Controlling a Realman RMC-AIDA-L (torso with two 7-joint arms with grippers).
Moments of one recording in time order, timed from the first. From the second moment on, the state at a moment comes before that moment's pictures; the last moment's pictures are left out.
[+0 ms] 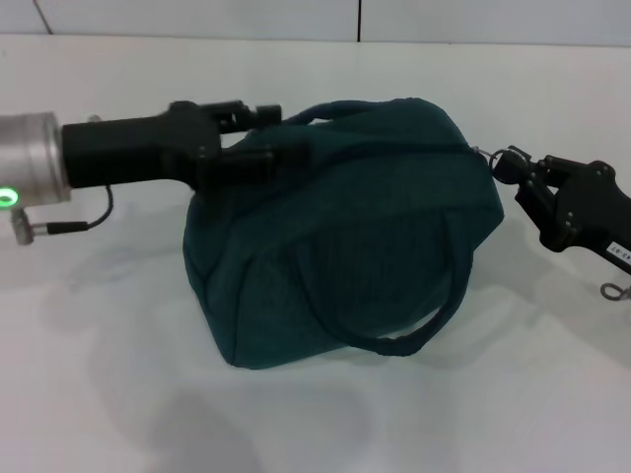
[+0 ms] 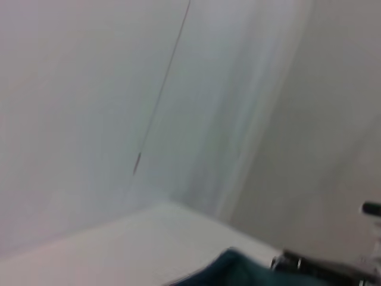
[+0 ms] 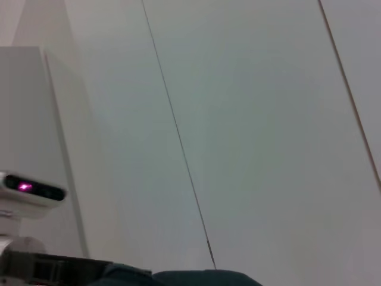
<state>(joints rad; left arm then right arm) -0.47 -2.03 0.85 0.80 1.70 1.66 -1.62 0.42 2.02 -1.53 -0.27 -0.68 -1.47 0.85</state>
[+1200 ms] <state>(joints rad) -0.57 -2.03 0.88 0.96 2.00 1.71 -1.91 0.41 2.02 -1.50 -0.28 -0.65 -1.49 0.82</state>
